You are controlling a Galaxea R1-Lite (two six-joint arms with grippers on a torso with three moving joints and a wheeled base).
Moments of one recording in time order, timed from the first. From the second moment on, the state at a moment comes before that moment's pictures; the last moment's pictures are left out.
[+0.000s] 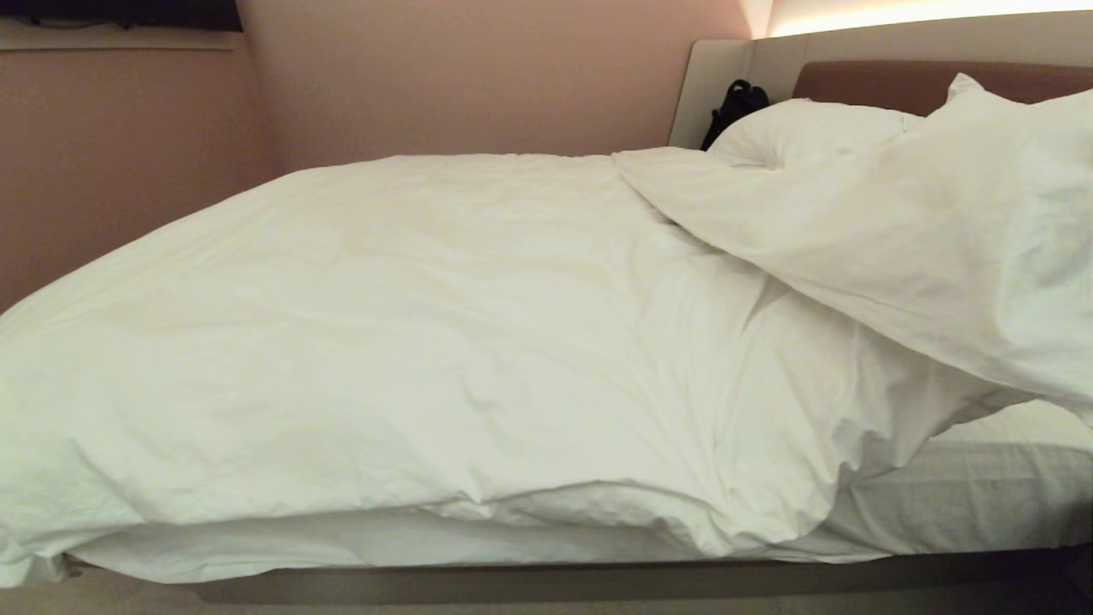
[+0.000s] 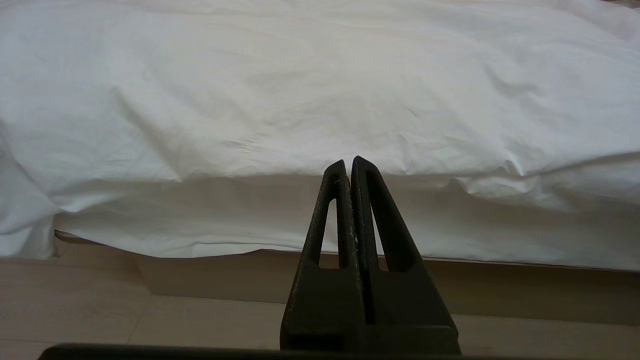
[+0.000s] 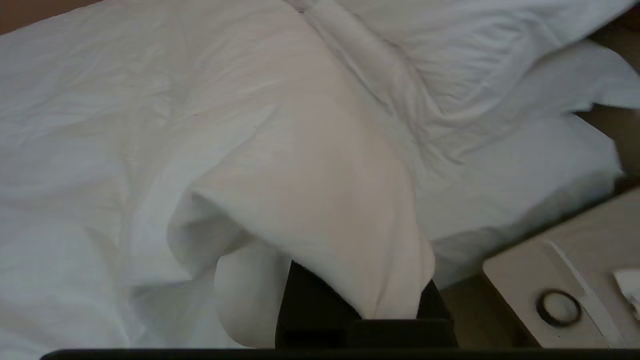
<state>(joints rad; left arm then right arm) 0.01 0.00 0.00 -0.07 0.03 -0.06 -0.59 1.26 -1.84 0.67 0.25 0.16</state>
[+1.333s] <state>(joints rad) 0.02 0.00 0.00 -0.07 0.03 -0.06 -1.05 1.47 -1.08 0.43 0.23 0.06</state>
